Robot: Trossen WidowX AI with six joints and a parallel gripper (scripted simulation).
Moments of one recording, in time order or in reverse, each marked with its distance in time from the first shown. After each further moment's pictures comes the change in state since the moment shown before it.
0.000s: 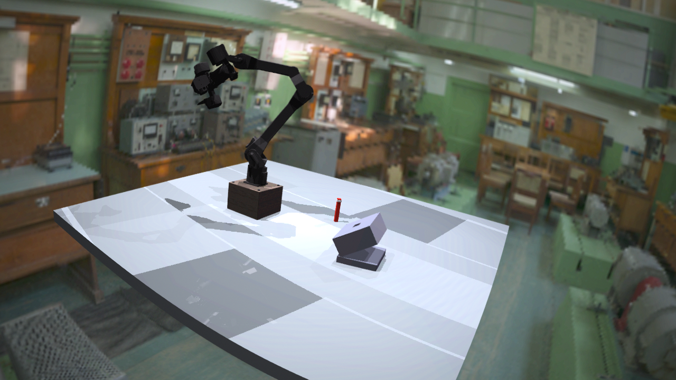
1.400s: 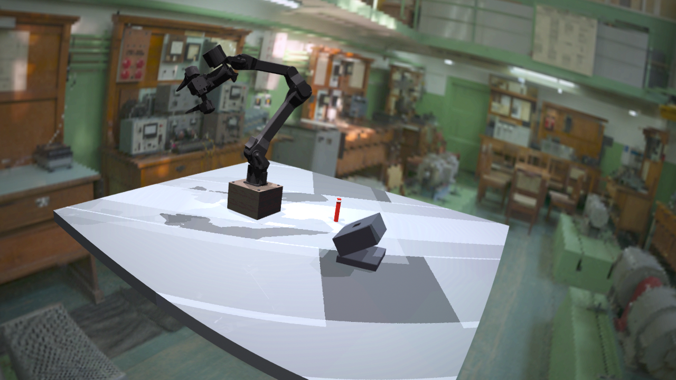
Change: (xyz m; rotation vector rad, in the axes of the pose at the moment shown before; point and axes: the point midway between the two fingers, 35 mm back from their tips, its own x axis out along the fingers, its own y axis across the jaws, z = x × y) arm -0.050 0.031 0.114 -0.068 -0.411 0.048
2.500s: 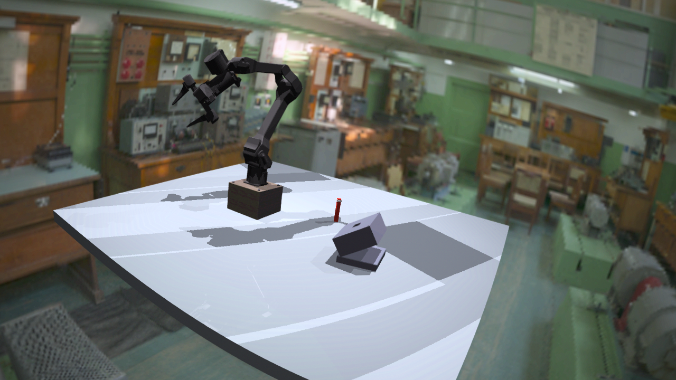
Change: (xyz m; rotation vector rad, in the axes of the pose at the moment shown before) arm -0.029 0.060 0.114 -0.125 -0.344 0.137
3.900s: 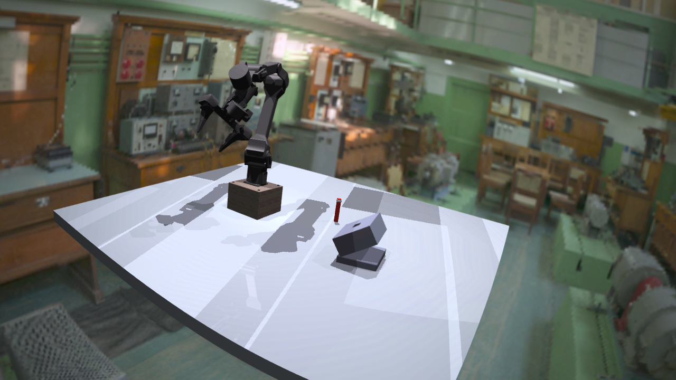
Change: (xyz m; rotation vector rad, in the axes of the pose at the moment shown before) arm -0.036 0.119 0.126 -0.267 -0.338 0.268
